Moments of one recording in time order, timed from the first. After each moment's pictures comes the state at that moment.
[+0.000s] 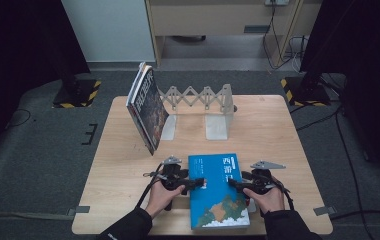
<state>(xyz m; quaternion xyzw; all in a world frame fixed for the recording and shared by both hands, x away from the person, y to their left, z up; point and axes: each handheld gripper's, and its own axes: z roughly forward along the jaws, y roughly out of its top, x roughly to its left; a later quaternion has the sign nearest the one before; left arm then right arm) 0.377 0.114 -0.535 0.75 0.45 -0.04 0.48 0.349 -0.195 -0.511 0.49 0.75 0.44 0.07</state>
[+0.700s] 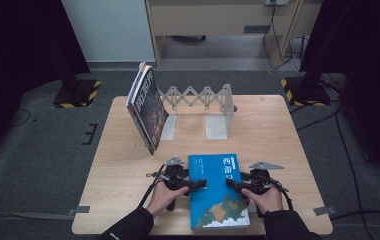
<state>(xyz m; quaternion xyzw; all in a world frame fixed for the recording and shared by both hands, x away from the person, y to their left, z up) 0.379 0.107 -0.541 0.75 0.44 -0.04 0.50 0.350 -0.191 -0.516 0.50 0.74 0.45 0.05</state>
